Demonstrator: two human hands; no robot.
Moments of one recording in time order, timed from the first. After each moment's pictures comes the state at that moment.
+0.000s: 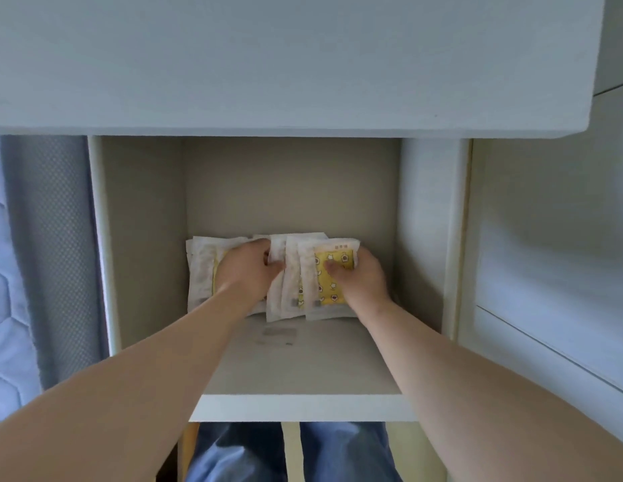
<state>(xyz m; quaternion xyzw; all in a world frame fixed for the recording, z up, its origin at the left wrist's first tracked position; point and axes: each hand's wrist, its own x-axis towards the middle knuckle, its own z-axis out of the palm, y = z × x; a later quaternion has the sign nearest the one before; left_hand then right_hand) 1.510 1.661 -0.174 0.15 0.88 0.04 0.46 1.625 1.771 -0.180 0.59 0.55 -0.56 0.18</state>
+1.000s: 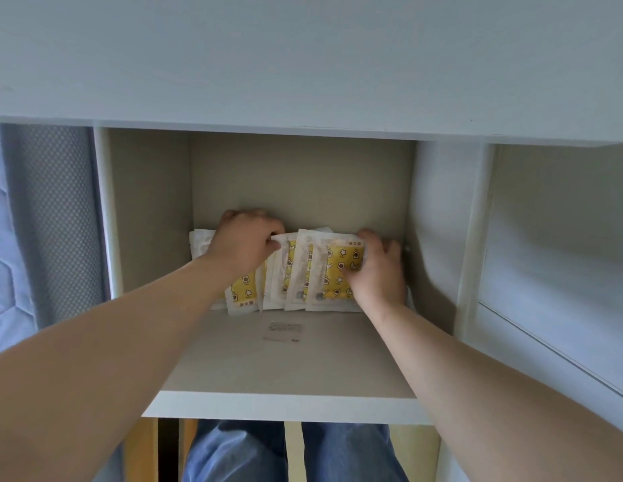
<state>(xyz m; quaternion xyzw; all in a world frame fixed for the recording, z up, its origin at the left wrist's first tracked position) 1.470 1.664 -0.180 0.39 0.82 -0.04 0.42 1.628 1.779 -0.179 0.51 0.73 -0.37 0.26</state>
